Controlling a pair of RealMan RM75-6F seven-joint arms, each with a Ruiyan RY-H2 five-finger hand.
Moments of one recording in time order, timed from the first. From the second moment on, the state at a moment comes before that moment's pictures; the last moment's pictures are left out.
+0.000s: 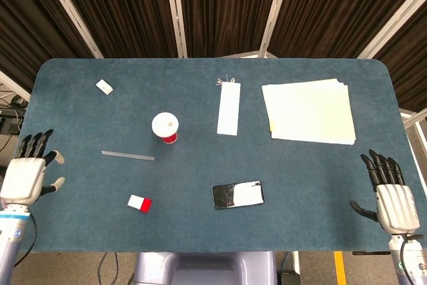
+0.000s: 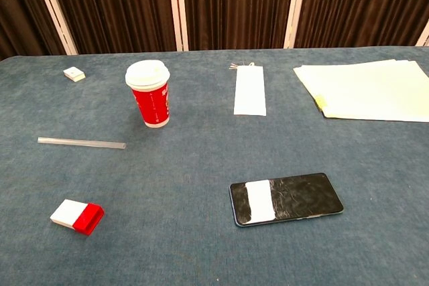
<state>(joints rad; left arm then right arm) -0.22 -1.18 -0.13 -1.68 1.34 1.32 0.30 0.08 -1.17 0.07 -1.59 -1.53 1.51 -0.02</state>
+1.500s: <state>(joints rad) -0.62 -1.68 -0.22 -1.25 0.89 0.99 0.58 0.09 -1.16 0.08 -1.59 -1.51 1.49 0.03</state>
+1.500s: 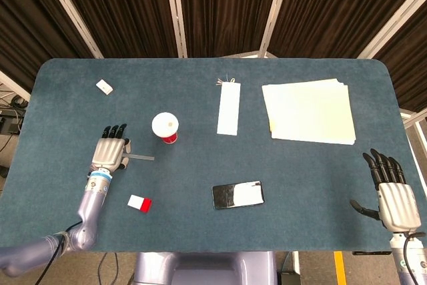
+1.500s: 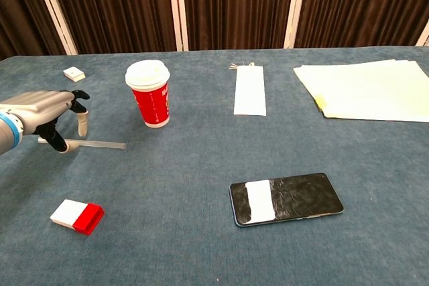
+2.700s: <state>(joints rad) -0.62 -1.68 -0.21 -1.32 0.90 1.06 0.55 0.09 -1.16 0.07 -1.60 -1.51 1.49 0.03</state>
